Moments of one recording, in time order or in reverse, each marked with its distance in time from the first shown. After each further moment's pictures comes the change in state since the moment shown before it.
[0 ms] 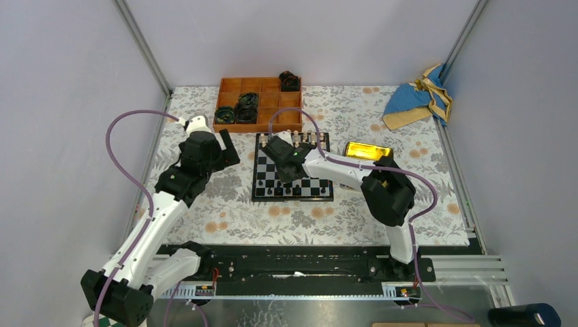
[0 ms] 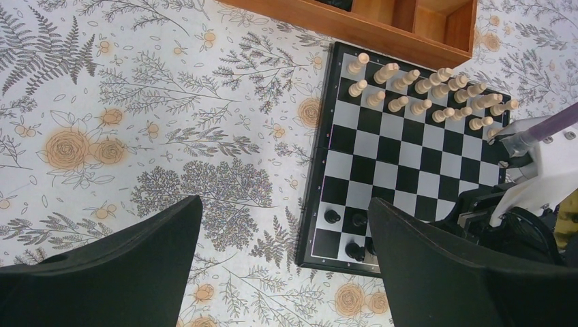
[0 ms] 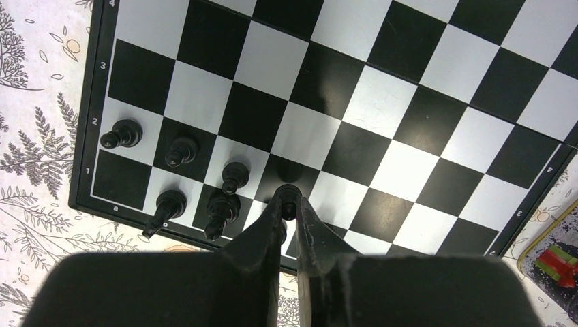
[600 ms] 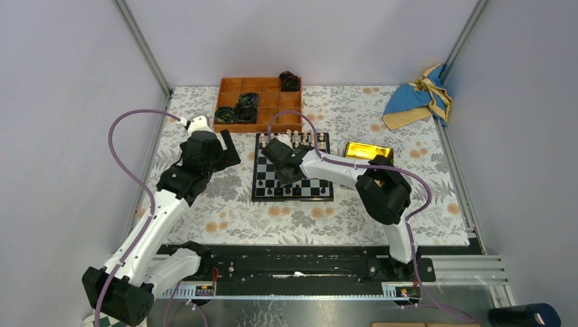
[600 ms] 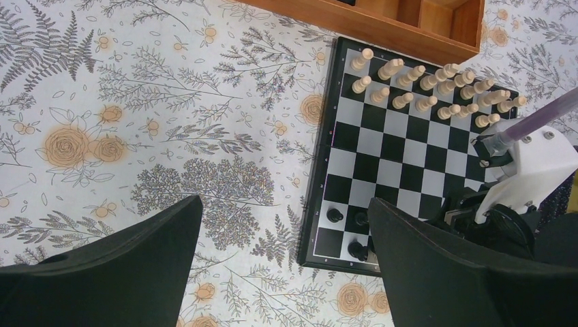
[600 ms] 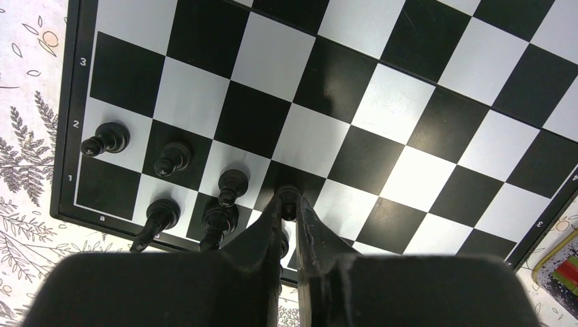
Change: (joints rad) left arm 0.000 0.016 -0.002 0.000 0.000 0.000; right arm 0.000 0.040 0.000 0.013 -0.011 0.000
